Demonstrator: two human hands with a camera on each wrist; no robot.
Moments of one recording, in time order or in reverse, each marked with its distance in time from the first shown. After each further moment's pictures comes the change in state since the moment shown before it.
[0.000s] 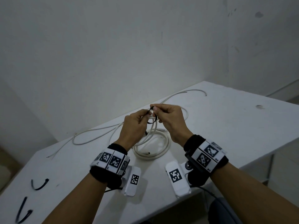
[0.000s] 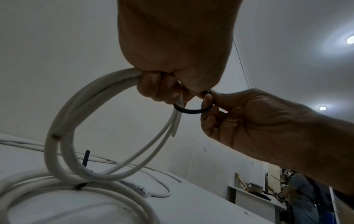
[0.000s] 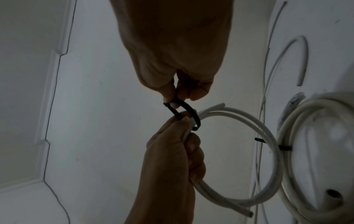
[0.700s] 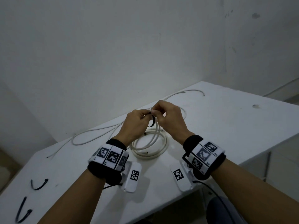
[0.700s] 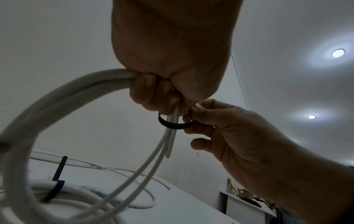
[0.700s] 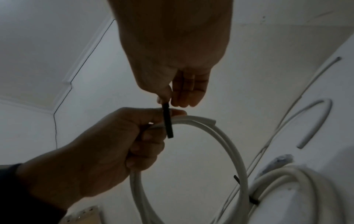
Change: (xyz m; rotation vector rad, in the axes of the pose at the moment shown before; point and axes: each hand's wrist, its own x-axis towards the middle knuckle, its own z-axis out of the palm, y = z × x) left_hand 0.003 0.026 -0.006 0.073 -0.173 -0.047; right_hand -0.001 -0.002 -0.009 -0.528 -0.053 -0.305
